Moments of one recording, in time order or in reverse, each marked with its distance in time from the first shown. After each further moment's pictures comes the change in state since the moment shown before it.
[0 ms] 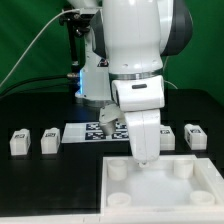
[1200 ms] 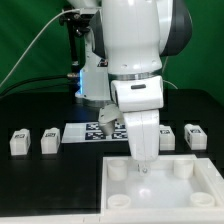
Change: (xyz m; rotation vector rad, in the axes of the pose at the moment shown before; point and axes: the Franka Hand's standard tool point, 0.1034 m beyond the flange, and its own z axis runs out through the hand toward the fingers) arm 0.000 -0.001 -0.003 -0.003 -0.001 0.035
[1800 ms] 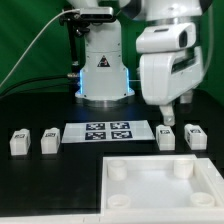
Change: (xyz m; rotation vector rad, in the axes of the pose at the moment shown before) arm 0.079 -0.021 -0.073 -0.064 0.014 0.556
